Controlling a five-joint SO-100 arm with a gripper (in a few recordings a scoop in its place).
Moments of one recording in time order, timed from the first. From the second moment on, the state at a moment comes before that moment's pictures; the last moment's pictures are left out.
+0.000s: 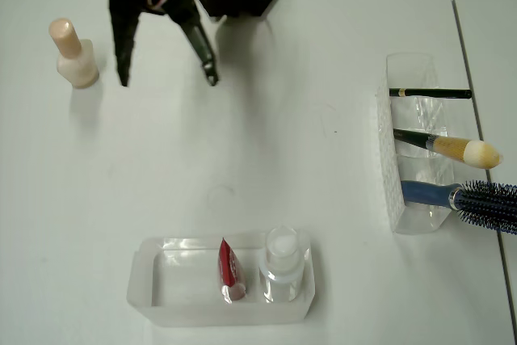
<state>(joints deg) 12.7 134.2 115.8 39.0 -87.1</state>
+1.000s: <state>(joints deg) -29.3 104.6 115.8 10.6 -91.7</state>
